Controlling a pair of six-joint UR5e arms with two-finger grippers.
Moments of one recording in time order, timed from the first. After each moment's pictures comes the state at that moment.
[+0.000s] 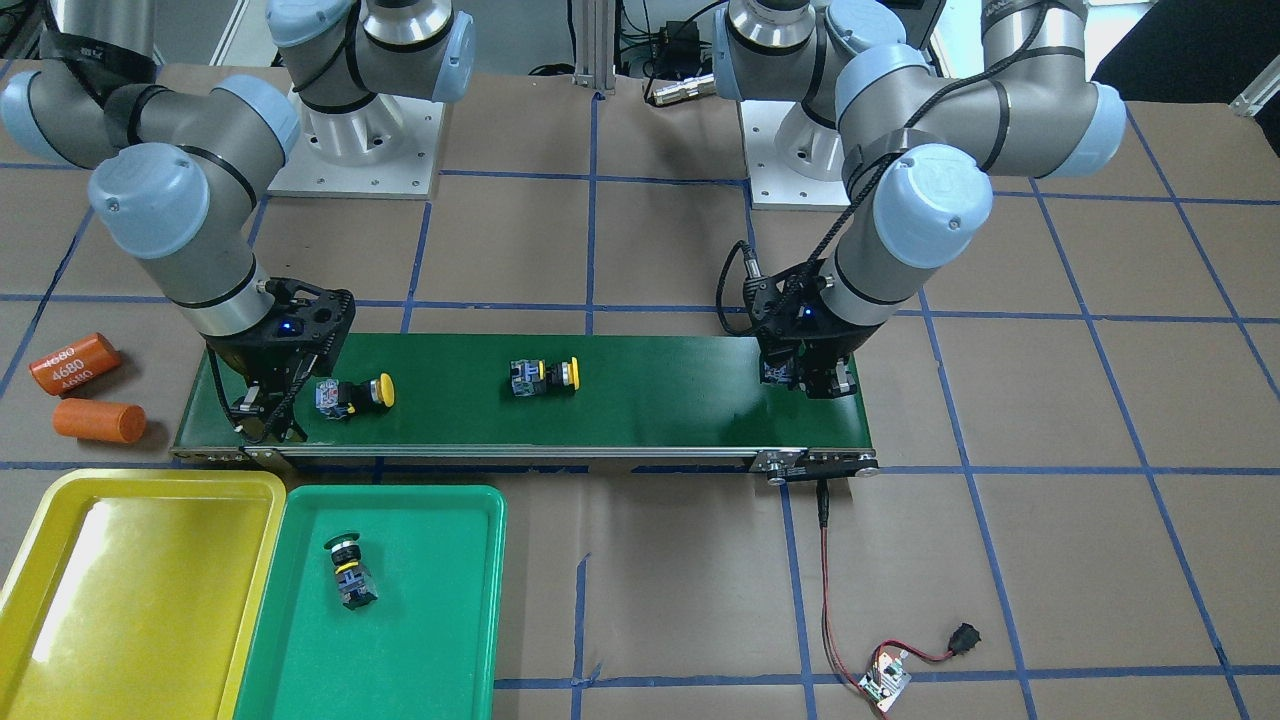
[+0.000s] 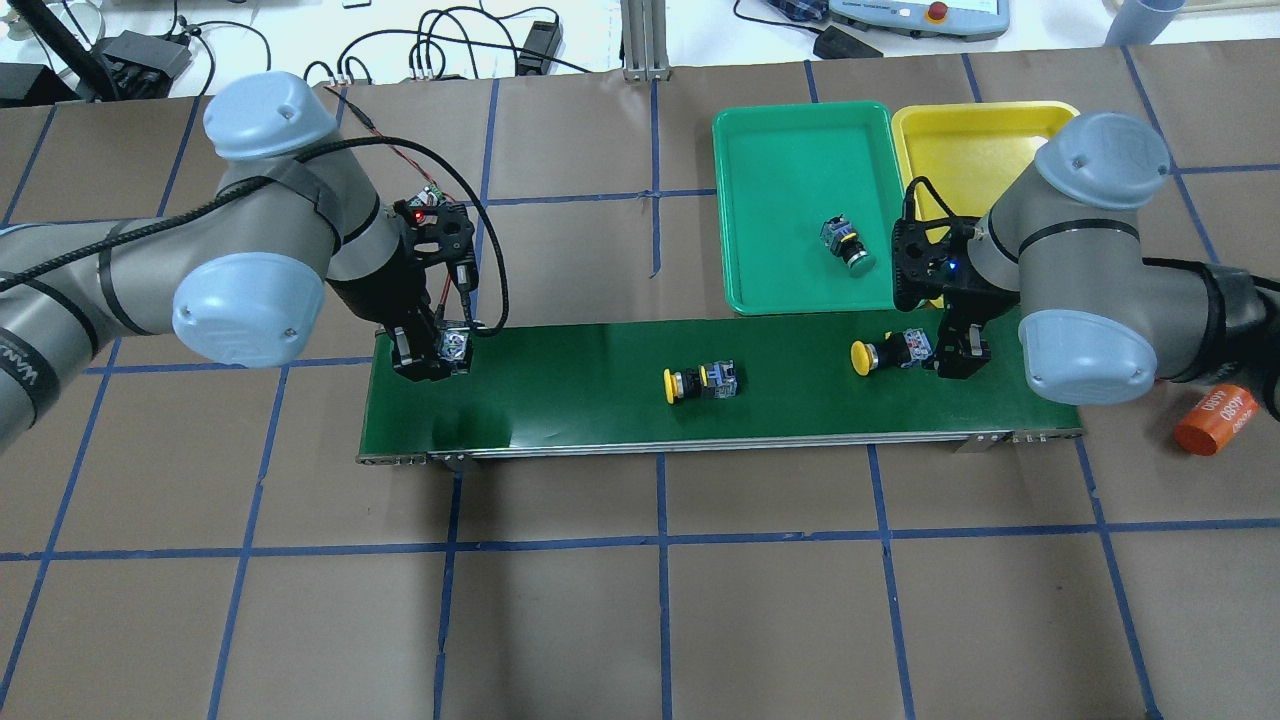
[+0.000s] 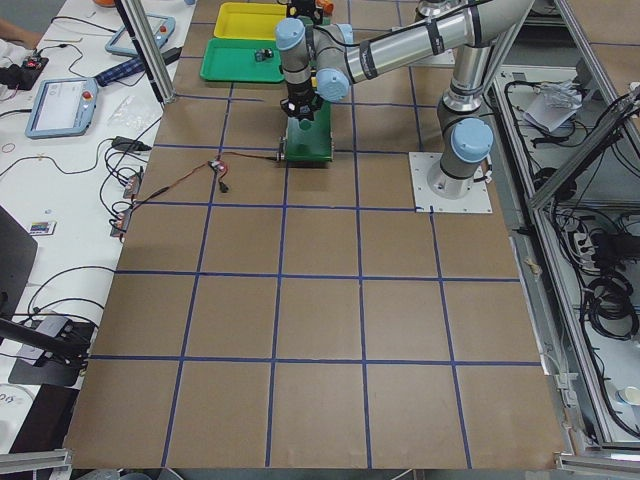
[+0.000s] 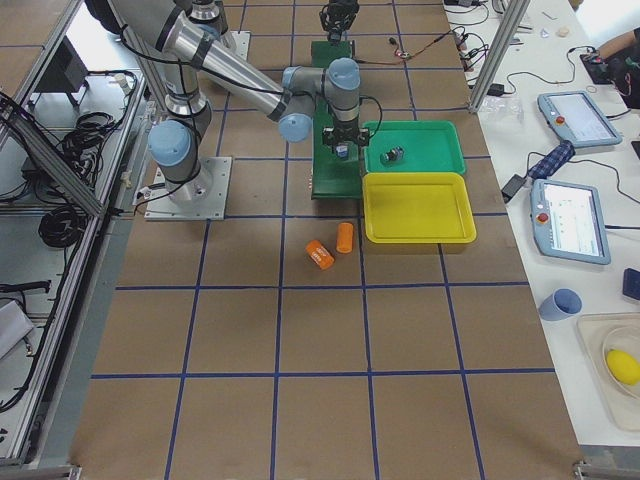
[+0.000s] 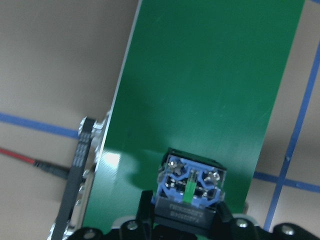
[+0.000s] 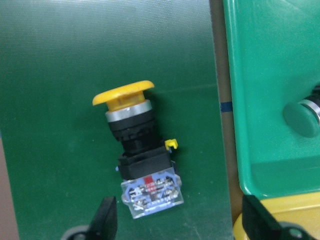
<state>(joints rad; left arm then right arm) -1.58 -1.72 -1.90 -1.18 1.51 1.33 1.41 -1.41 2.05 -2.29 -1.49 -1.65</state>
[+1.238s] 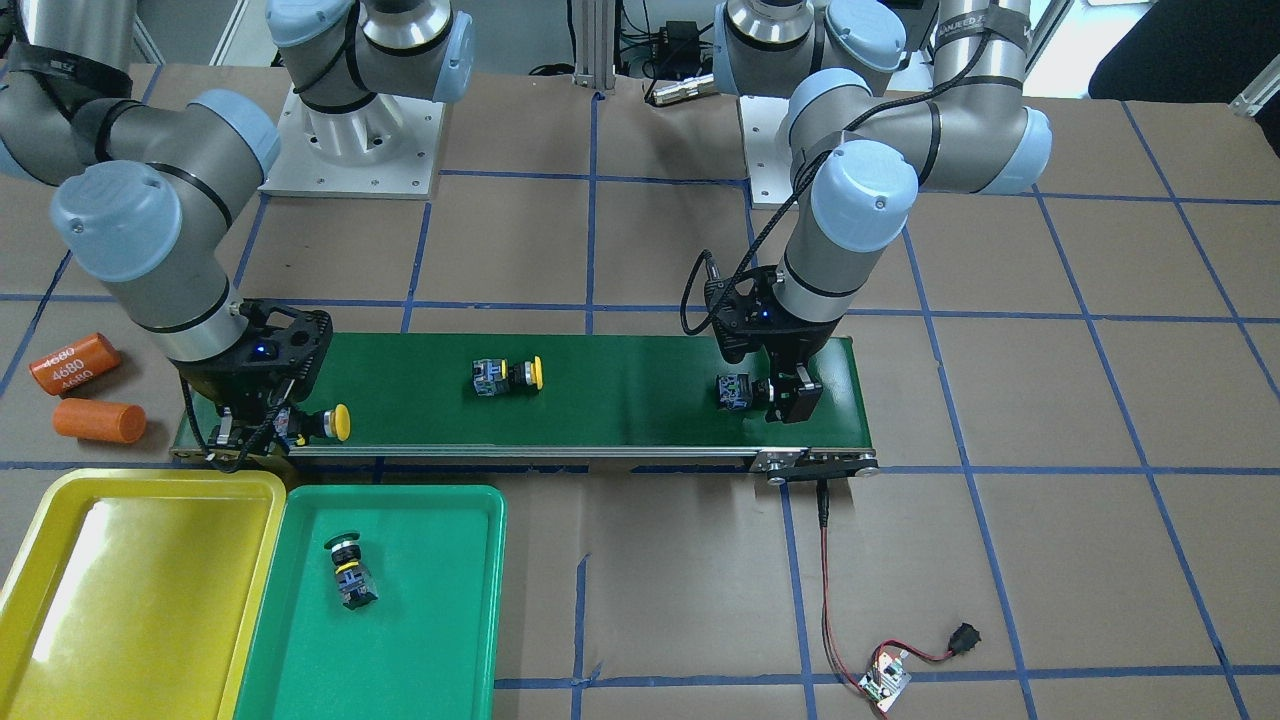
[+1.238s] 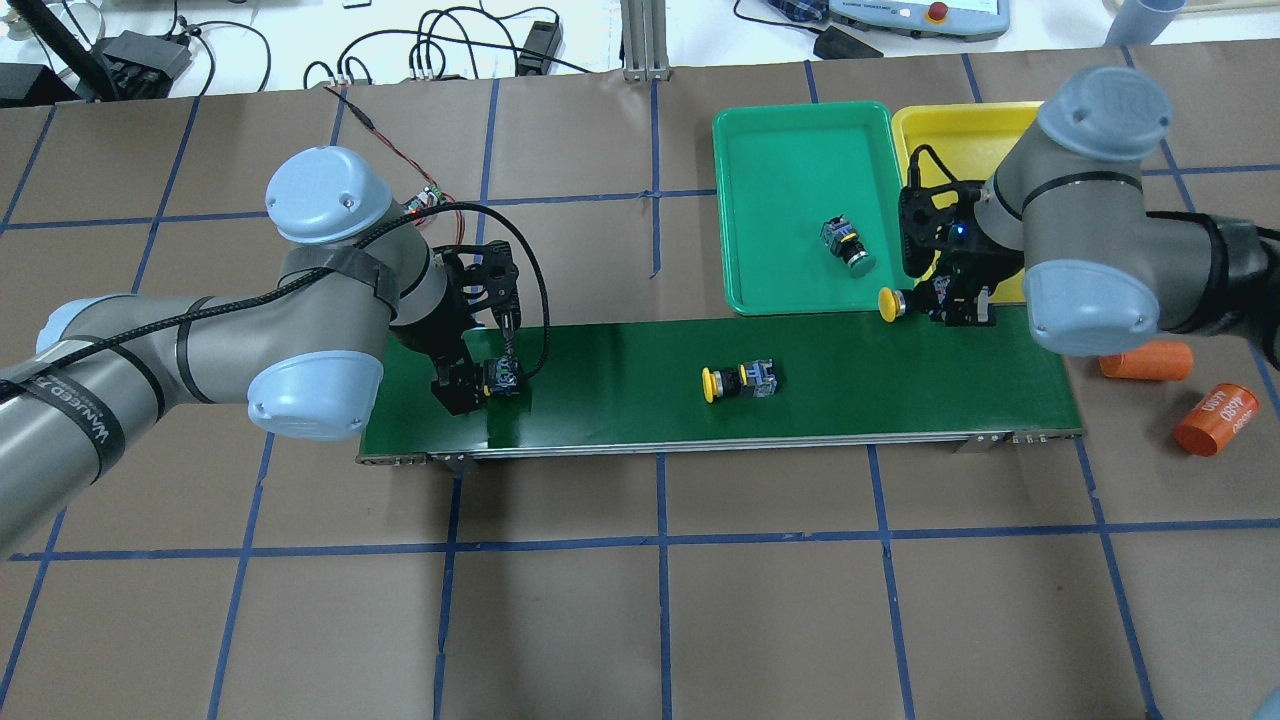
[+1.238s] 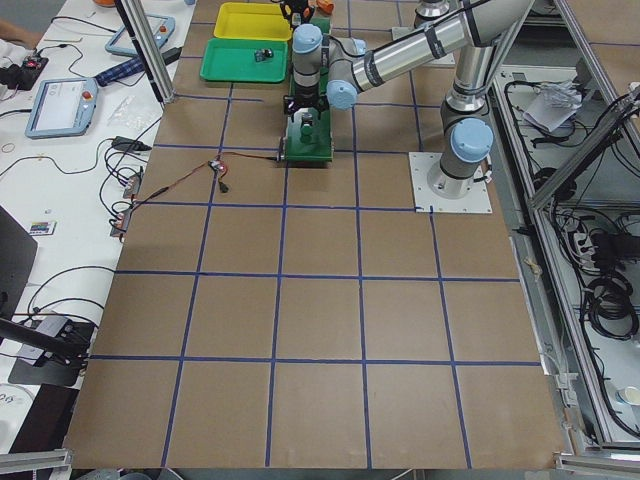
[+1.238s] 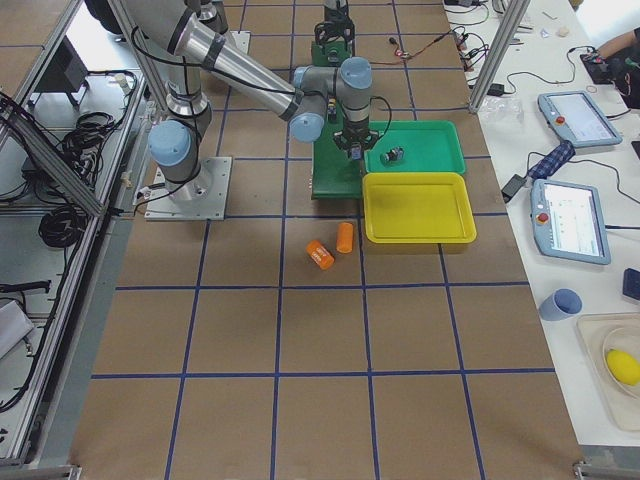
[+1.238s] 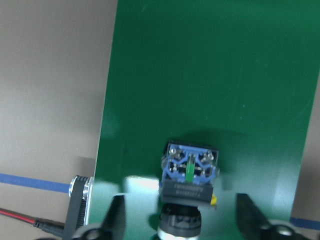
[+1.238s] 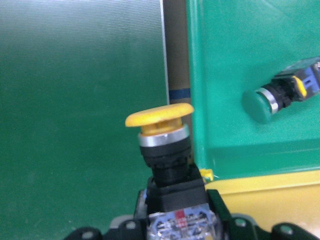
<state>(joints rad) -1.63 -1.72 -2.01 -0.94 1.51 1.29 1.40 -1.35 1.92 -2.25 -1.53 -1.67</state>
